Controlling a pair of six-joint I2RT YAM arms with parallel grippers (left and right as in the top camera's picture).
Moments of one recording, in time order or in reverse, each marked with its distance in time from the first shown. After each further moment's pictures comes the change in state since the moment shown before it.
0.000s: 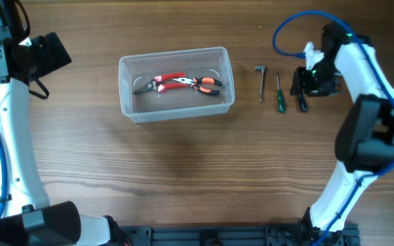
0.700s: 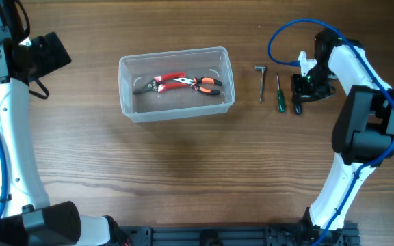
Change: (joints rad) left arm 0.000 0.000 0.000 0.000 0.000 0.000; right arm 0.000 0.058 -0.003 0.014 0.019 -0.026
